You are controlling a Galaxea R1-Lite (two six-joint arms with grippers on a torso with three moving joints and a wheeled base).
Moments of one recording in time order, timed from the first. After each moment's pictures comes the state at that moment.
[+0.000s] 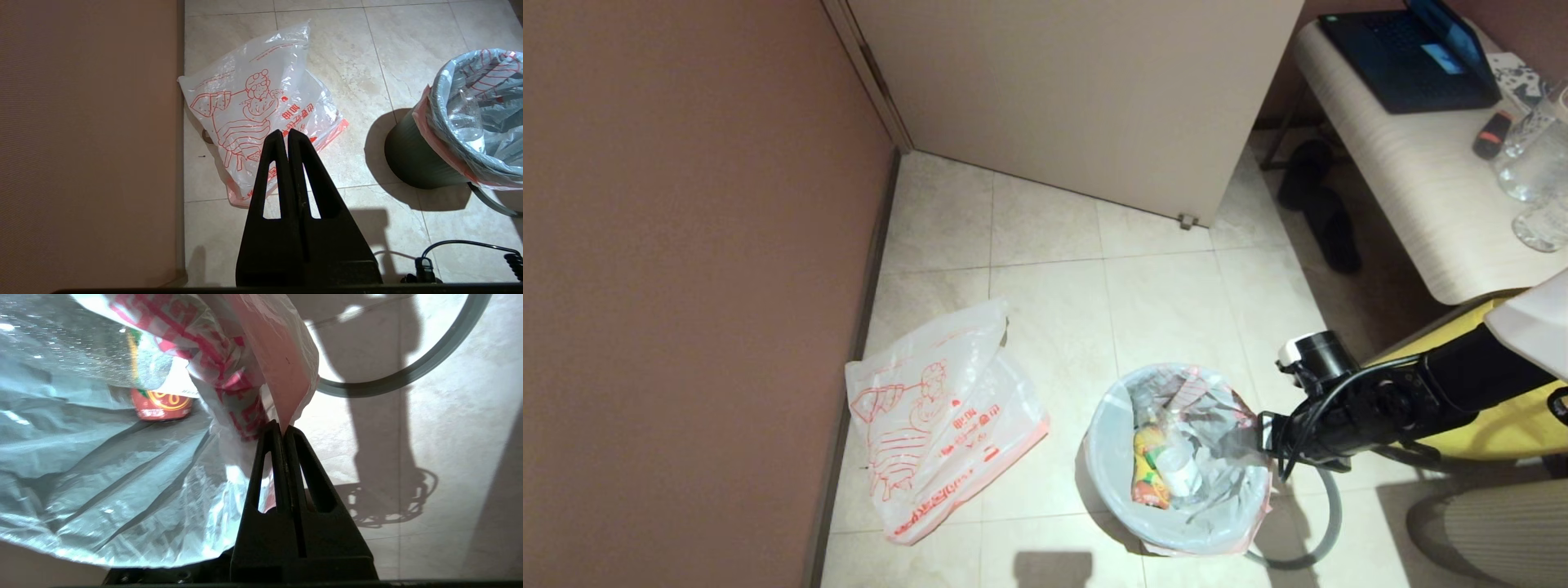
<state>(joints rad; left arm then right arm) 0.00 0.00 0.00 0.00 0.00 -0.01 0.22 2.12 -1.06 -0.04 -0.04 0.46</state>
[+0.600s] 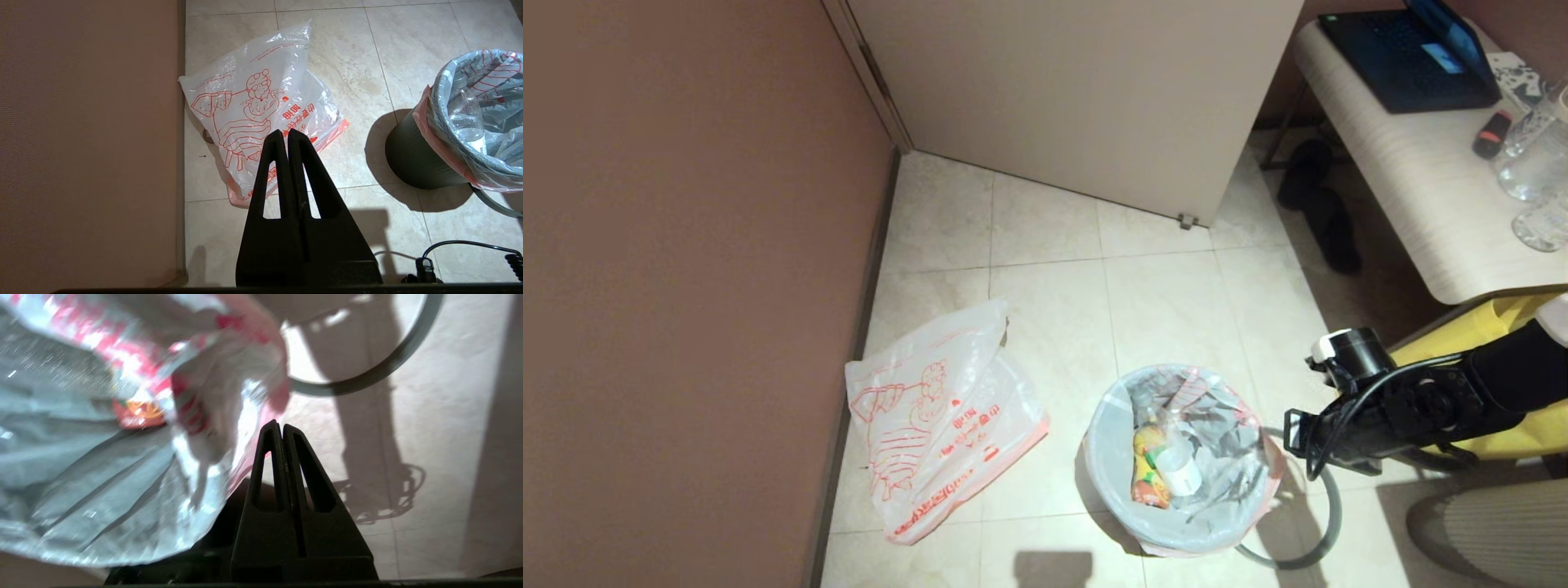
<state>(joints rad) 0.00 0.00 0.00 0.00 0.00 -0.01 0.16 2.06 -1.00 -0.06 -0.05 0.45</state>
